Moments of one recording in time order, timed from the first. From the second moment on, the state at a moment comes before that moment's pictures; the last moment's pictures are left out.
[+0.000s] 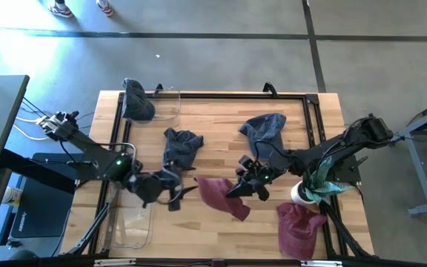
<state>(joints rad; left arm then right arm) -0.56 1.33 1.23 -0.49 -0.69 -0.31 0.28 1.43 0.77 0.69 -0.24 1.05</state>
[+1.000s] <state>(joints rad) -0.49 1.40 1.42 -0.81 -0.46 -0.87 0.21 1.39 0.79 0.03 -0.18 1.03</state>
